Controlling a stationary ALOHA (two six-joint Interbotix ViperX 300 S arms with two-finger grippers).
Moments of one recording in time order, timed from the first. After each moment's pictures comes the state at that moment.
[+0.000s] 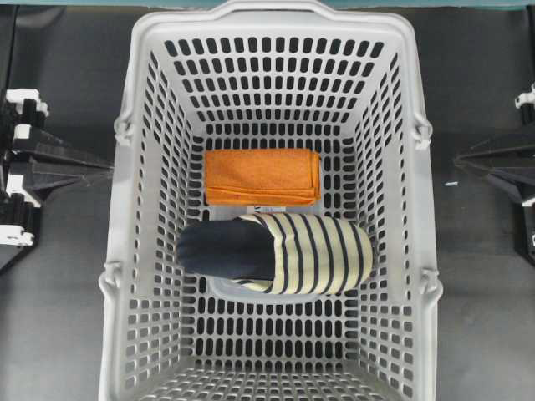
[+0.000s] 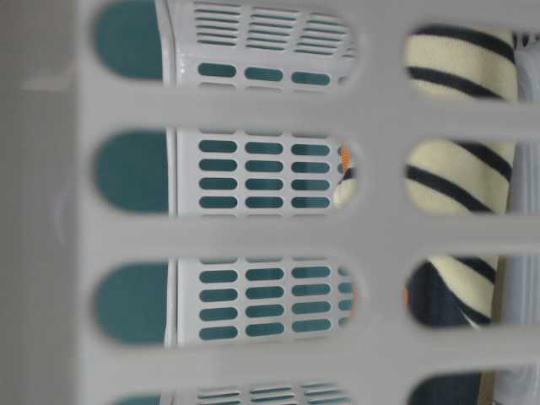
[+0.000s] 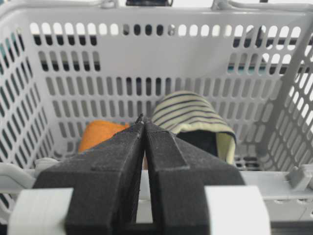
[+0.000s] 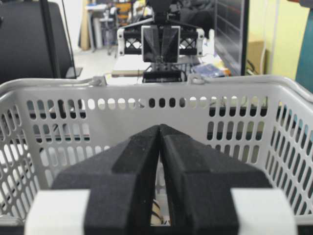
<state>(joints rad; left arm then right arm) 0.00 -0.96 1.17 0.00 -0.29 0.00 0.00 -0.97 1.18 0.00 -0.29 0.00</state>
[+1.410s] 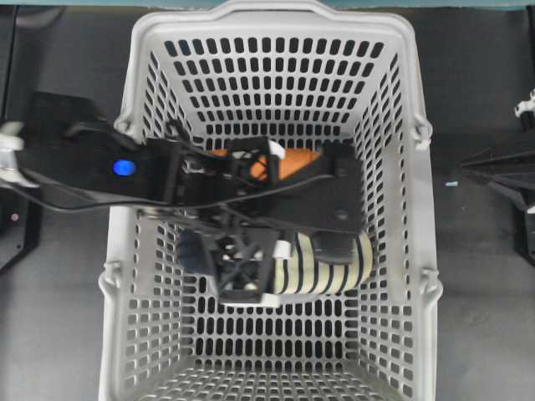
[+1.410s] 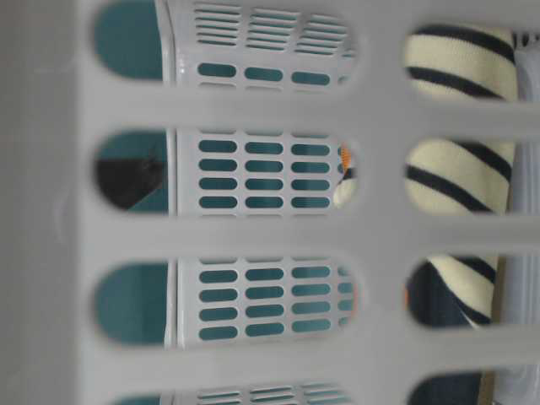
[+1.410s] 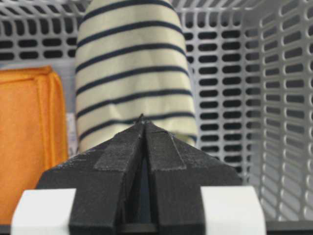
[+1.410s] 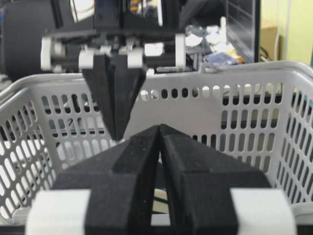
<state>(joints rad) -0.15 0.10 -0.13 0.04 0.99 -0.12 0.03 -0.99 1.18 0.02 -0.24 0.04</state>
